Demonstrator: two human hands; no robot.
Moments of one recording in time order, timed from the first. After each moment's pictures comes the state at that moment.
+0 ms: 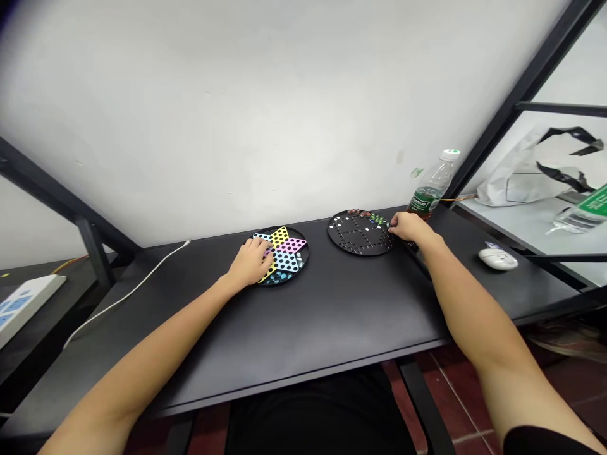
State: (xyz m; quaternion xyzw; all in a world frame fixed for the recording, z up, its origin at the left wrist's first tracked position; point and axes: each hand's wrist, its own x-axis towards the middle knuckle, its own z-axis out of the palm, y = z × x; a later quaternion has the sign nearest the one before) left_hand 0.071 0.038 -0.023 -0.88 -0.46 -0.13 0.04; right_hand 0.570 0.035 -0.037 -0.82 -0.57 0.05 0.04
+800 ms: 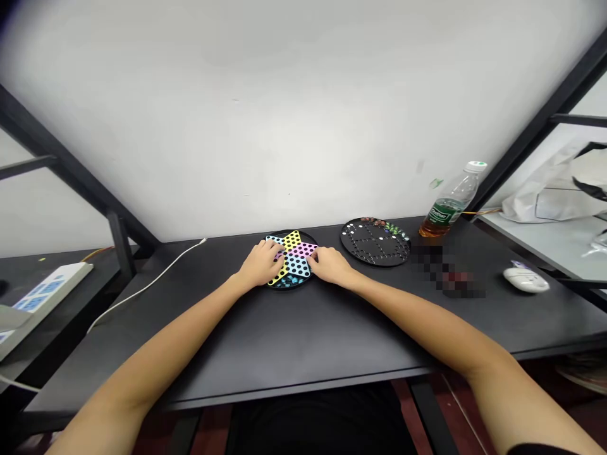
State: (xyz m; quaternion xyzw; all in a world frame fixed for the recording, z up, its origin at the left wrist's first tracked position) left_hand 0.065 0.041 -0.024 -0.89 -0.44 -0.13 0.05; right_hand 0.293 0.000 -0.015 -0.63 -0.74 0.16 0.14
